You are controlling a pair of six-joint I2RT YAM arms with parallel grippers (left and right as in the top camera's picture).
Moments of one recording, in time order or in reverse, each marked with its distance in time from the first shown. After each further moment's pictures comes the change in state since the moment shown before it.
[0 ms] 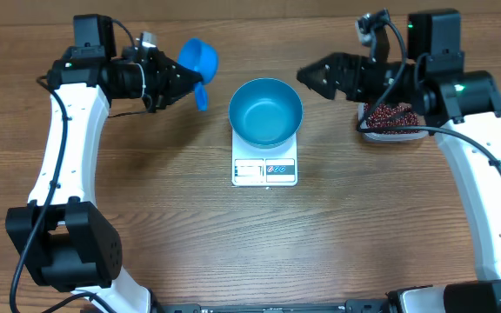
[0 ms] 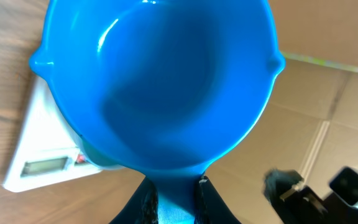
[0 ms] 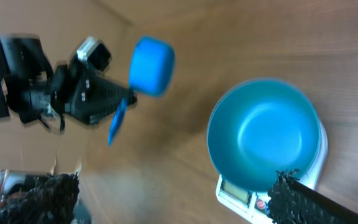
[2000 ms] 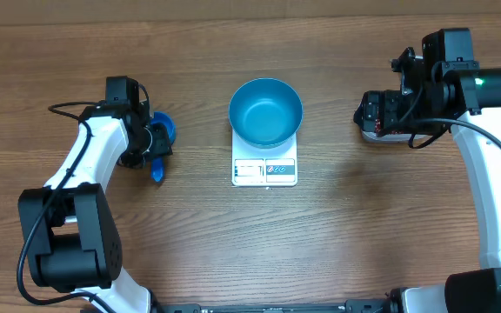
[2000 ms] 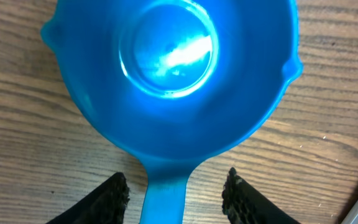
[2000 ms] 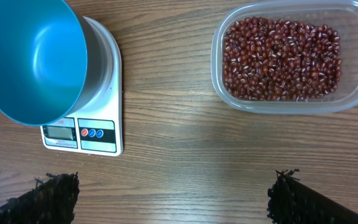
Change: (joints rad) left arm 0.007 -0.003 -0.429 0.106 -0.847 0.510; right arm -0.121 0.023 0.001 -0.453 0.538 -0.268
